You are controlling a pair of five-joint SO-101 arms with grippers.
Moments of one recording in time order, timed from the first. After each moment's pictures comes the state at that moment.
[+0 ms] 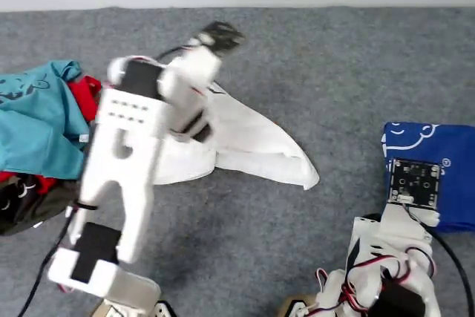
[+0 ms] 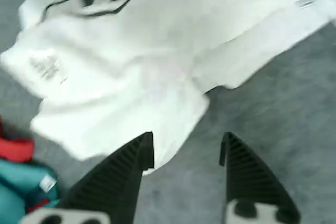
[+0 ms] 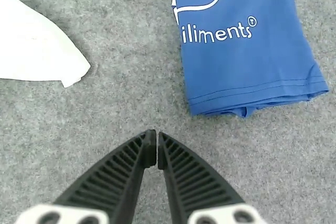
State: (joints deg) left arm 9.7 3.0 -14.9 98.8 -19.5; right arm 23.4 -88.2 50.4 95.0 14.5
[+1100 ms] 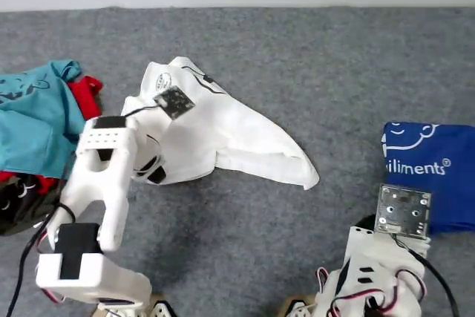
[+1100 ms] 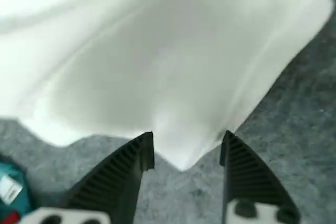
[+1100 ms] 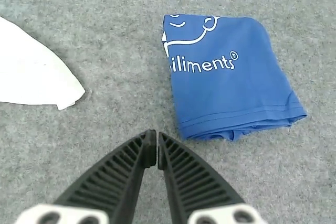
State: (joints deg) left arm -5.0 3.0 30.5 60.8 -39.3; right arm 23.4 -103.8 54.9 94.7 15.9
